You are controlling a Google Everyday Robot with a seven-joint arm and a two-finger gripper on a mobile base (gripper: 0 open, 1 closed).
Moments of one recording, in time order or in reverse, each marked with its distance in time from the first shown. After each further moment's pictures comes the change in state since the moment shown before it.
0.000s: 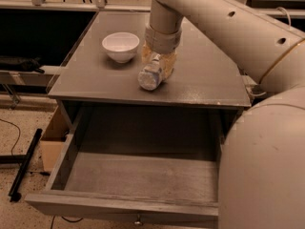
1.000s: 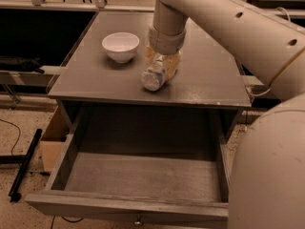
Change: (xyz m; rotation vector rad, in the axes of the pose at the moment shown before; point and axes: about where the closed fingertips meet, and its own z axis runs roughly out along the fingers) arm 0.000 0.008 -0.005 0.009 0.017 0.024
